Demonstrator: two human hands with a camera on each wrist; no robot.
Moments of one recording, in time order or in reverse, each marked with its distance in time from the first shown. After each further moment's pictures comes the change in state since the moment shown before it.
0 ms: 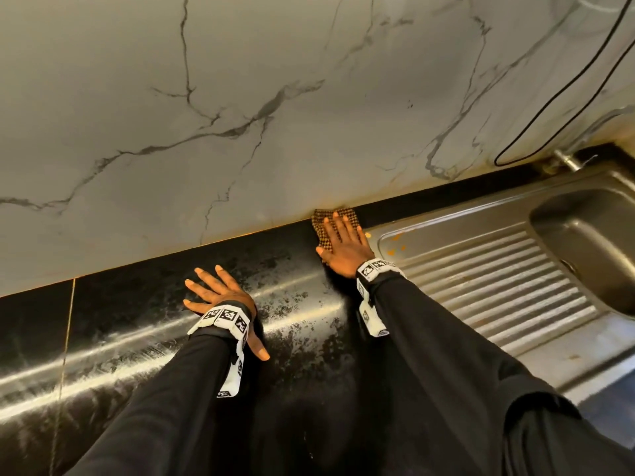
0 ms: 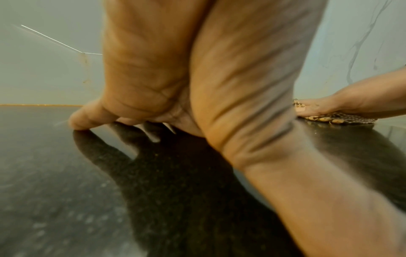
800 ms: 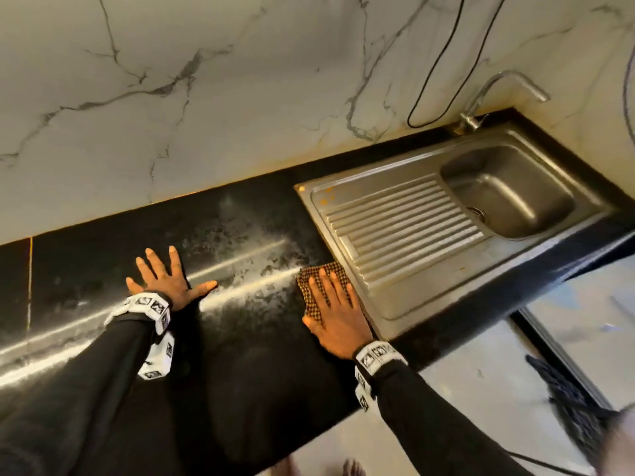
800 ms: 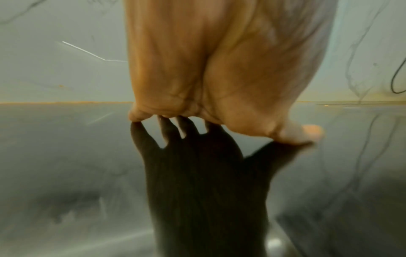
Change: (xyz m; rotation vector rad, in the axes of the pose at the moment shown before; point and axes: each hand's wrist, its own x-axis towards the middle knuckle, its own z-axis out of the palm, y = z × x) left_hand -0.084 -0.100 0.030 -0.041 0.023 0.408; right_hand -0.296 0.030 0.128 0.011 0.138 -0.006
